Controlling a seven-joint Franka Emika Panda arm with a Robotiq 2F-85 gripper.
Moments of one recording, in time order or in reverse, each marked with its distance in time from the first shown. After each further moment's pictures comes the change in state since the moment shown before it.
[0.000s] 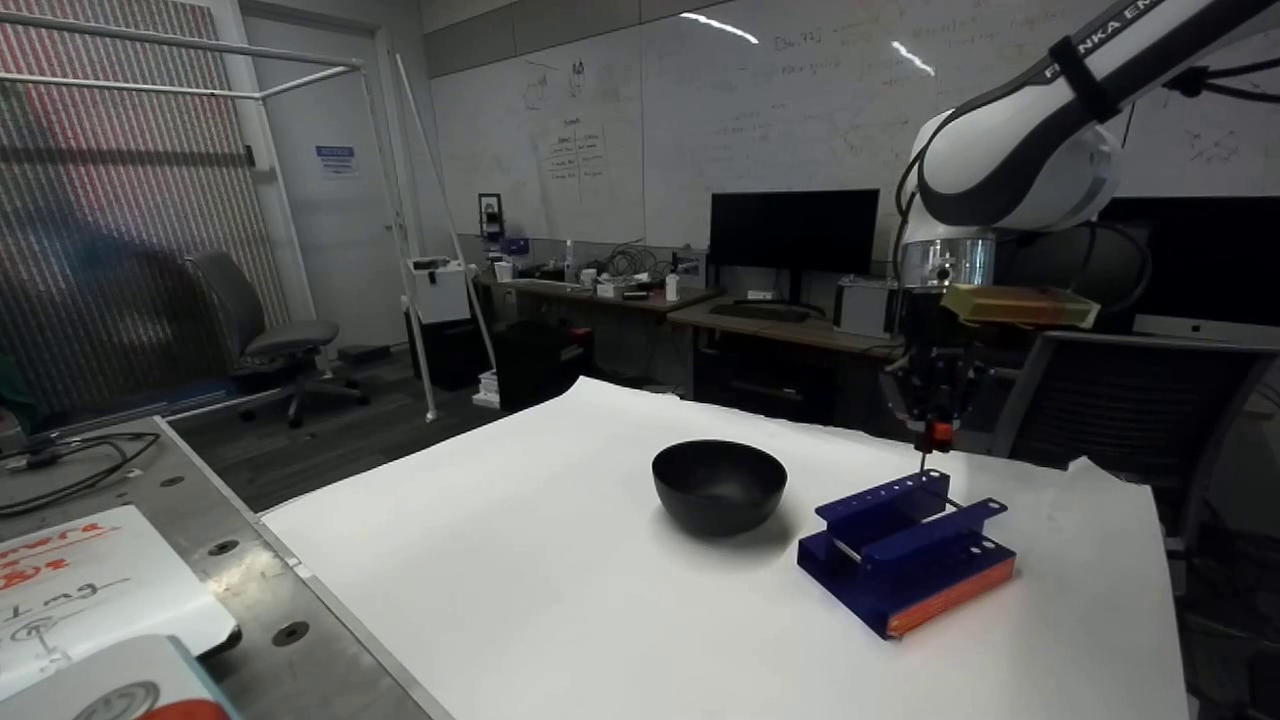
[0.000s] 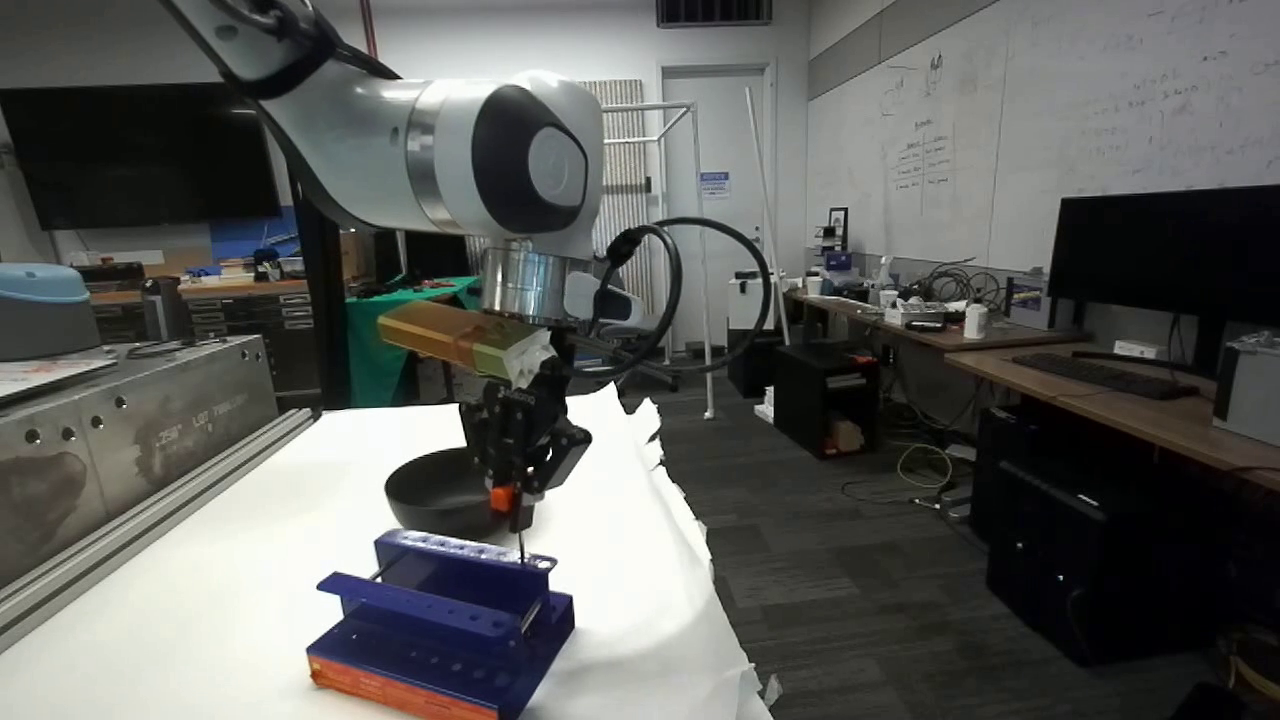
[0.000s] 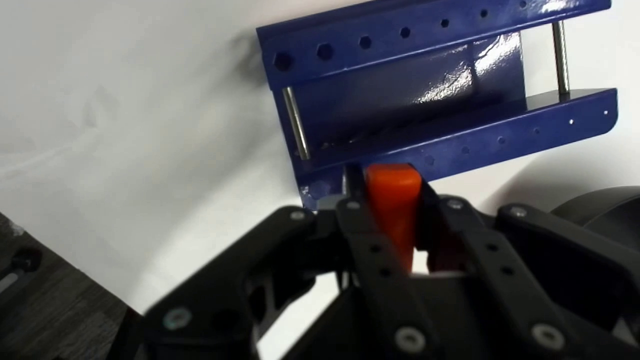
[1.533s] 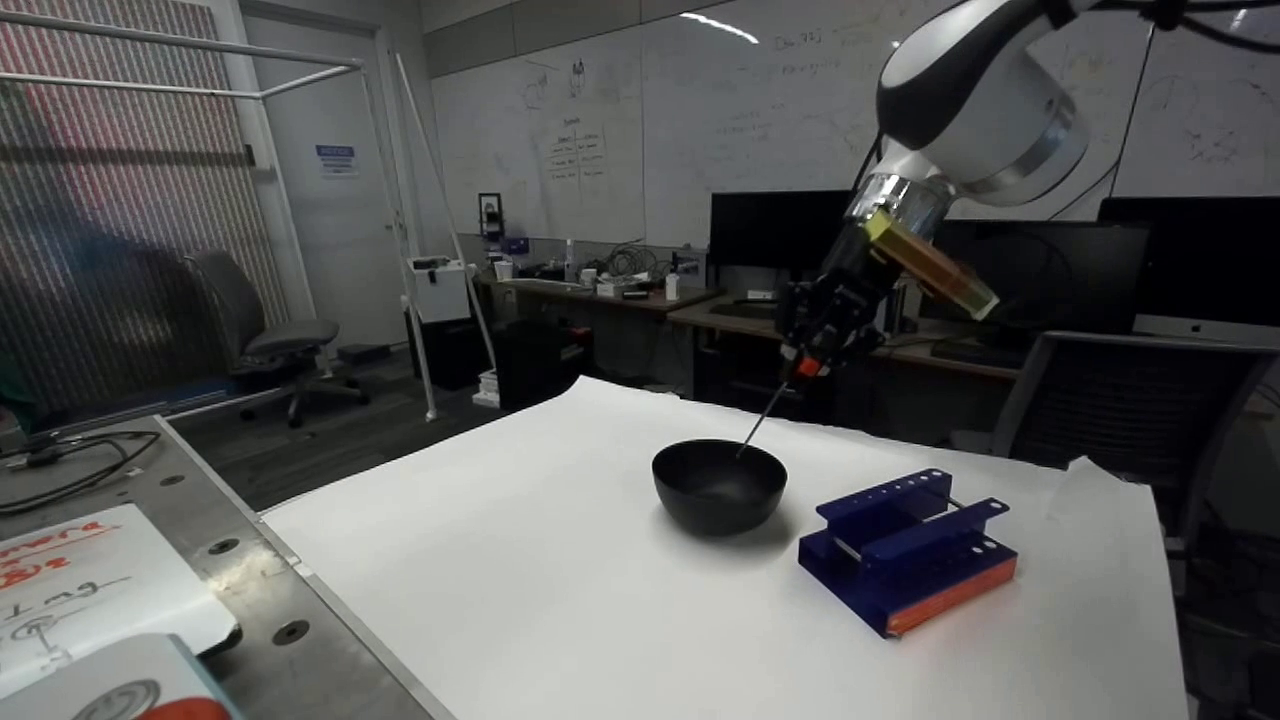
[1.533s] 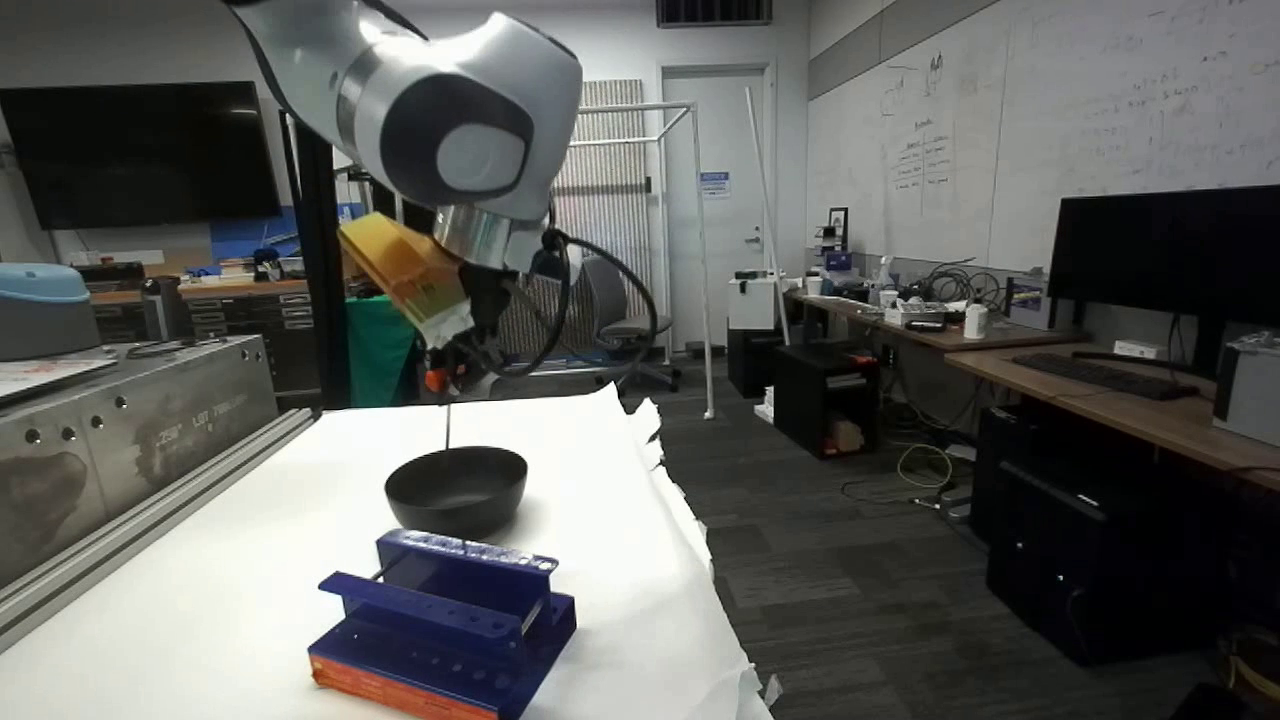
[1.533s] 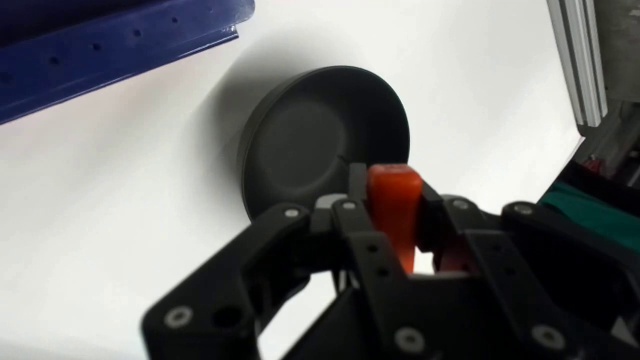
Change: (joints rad) arm 0.066 0.002 0.035 0.083 0.501 0.203 -0.151
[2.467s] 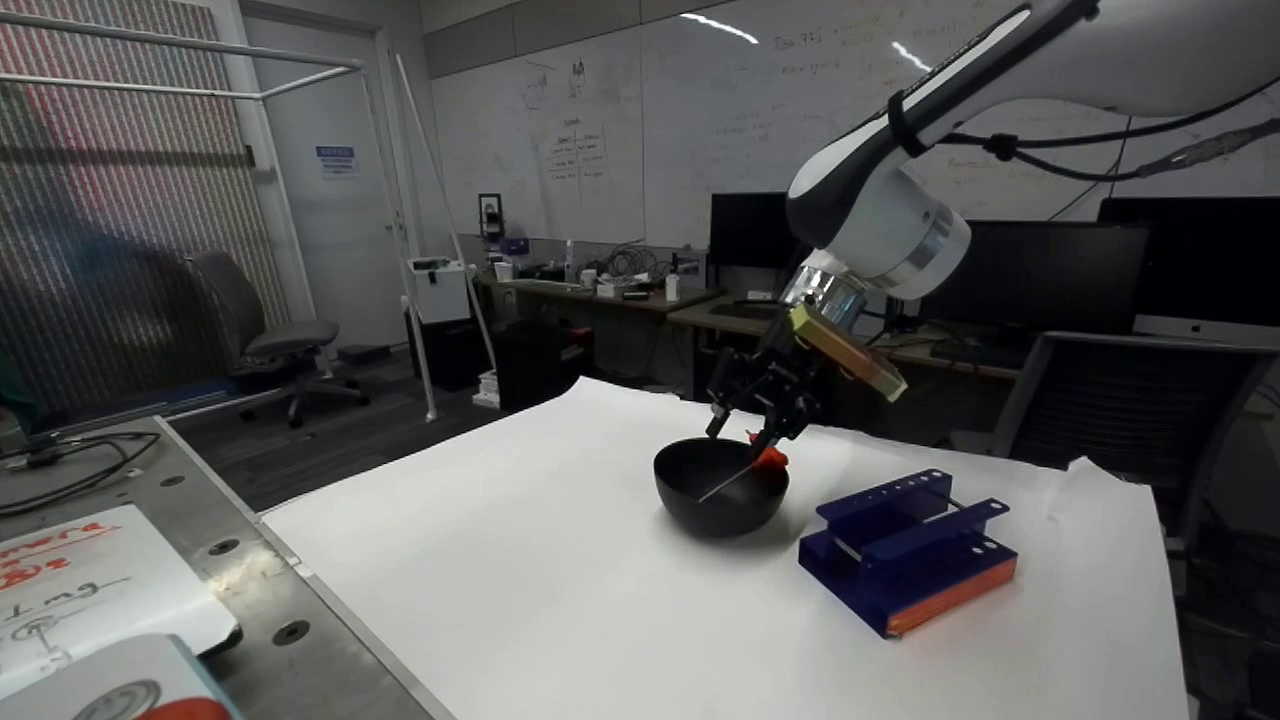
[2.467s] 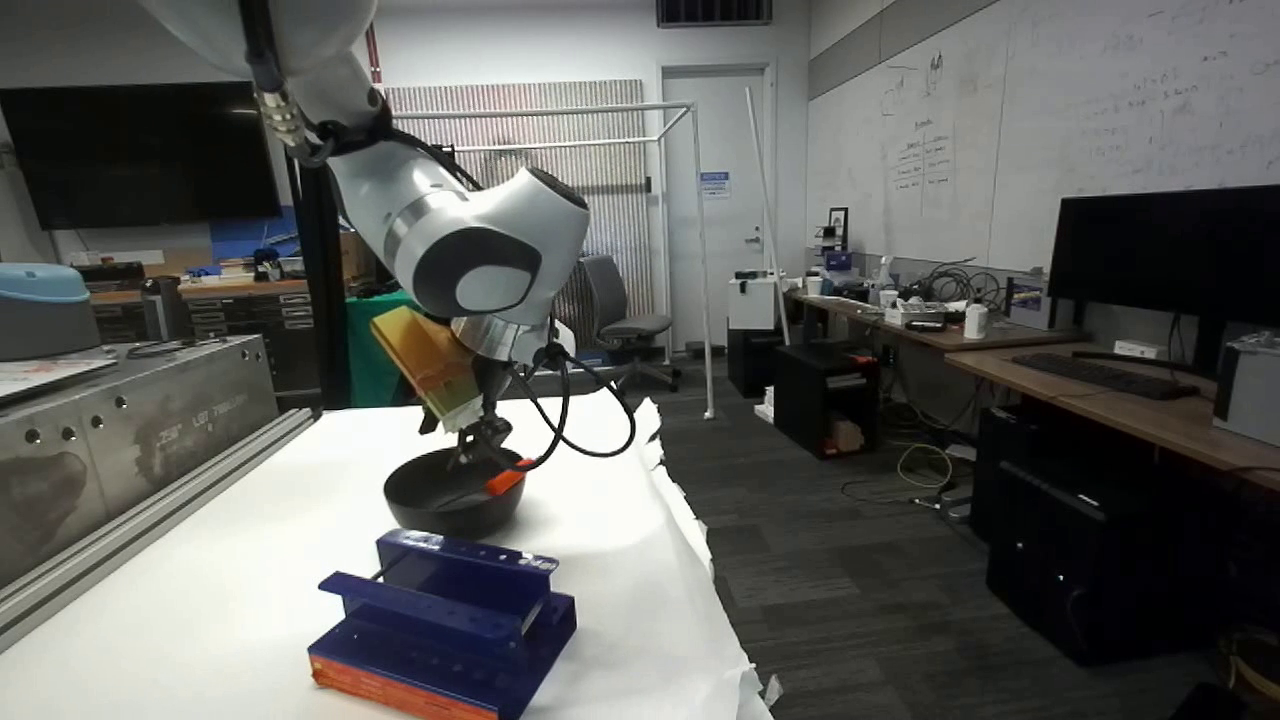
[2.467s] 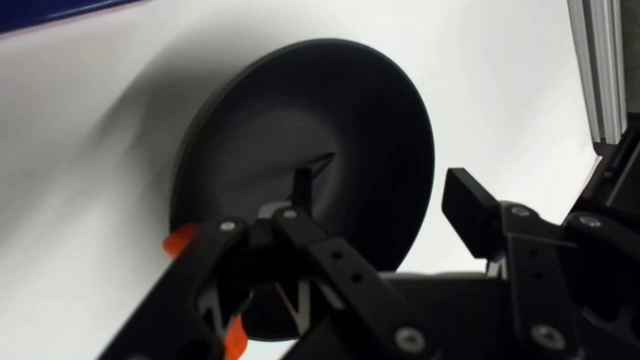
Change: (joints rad) arm -0.014 0.299 0.063 0.191 0.144 0.038 -0.115
